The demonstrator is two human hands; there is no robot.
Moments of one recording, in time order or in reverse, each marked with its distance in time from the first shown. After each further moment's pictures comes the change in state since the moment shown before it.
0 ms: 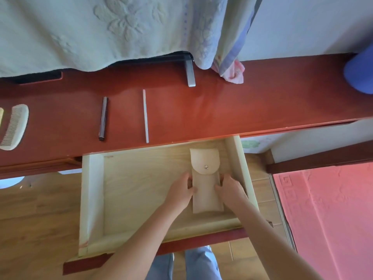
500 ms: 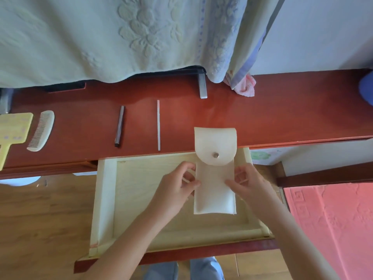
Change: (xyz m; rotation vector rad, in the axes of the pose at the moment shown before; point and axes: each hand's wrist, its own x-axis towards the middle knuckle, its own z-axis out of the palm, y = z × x) left_hand -0.065 0.062 -0.077 -0.109 0.124 0.247; right_hand -0.065 -0.022 -0.075 0.329 0.105 -0.362
